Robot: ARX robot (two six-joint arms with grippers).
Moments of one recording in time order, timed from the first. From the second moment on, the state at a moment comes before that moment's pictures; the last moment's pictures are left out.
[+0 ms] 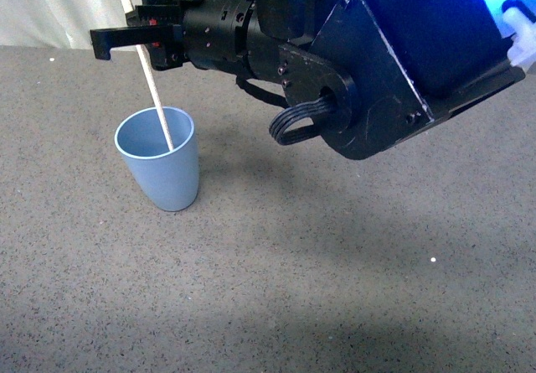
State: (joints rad) left arm 0.00 0.00 0.02 0.00 0.00 0.00; right arm 0.59 2.29 1.27 0.91 -0.45 0.22
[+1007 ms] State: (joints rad) left arm 0.00 0.00 0.02 0.00 0.00 0.00; right arm 0.29 1.77 0.74 0.76 0.07 0.30
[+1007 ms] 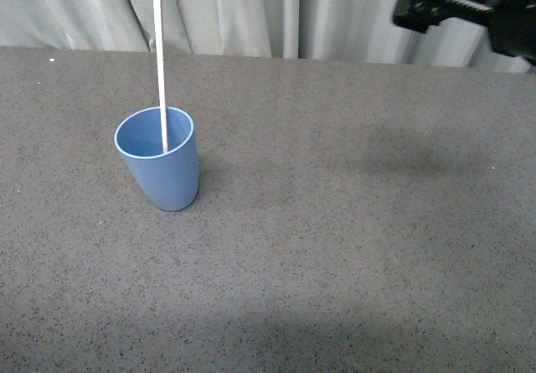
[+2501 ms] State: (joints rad) left arm 0.00 0.00 0.02 0.00 0.00 0.00; right arm 0.00 0.42 0.00 0.42 0.00 0.00
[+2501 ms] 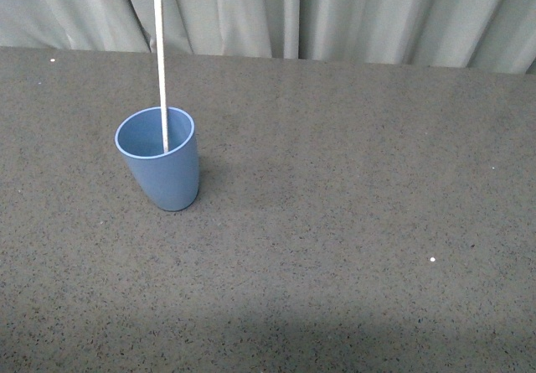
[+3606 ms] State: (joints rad) left arm 0.00 0.00 0.02 0.00 0.00 0.00; right arm 0.00 0.00 0.01 0.00 0.00 0.00
